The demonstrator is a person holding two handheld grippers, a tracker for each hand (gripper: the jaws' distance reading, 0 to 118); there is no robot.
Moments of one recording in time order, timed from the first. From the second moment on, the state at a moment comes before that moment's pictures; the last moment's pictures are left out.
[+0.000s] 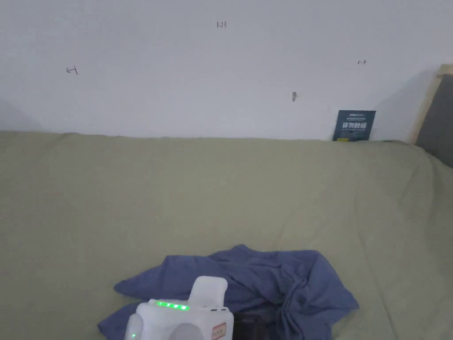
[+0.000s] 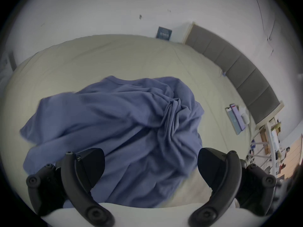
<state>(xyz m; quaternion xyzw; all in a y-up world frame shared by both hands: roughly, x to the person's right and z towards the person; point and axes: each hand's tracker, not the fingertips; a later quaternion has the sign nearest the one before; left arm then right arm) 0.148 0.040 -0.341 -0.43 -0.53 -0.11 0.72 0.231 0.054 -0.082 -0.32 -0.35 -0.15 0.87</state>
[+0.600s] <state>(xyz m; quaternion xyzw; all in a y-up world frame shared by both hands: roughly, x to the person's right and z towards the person) -0.051 0.037 -0.409 -0.44 -0.40 -0.05 0.81 0.187 0.042 -0.121 -0.34 -0.30 -0.13 0.88</state>
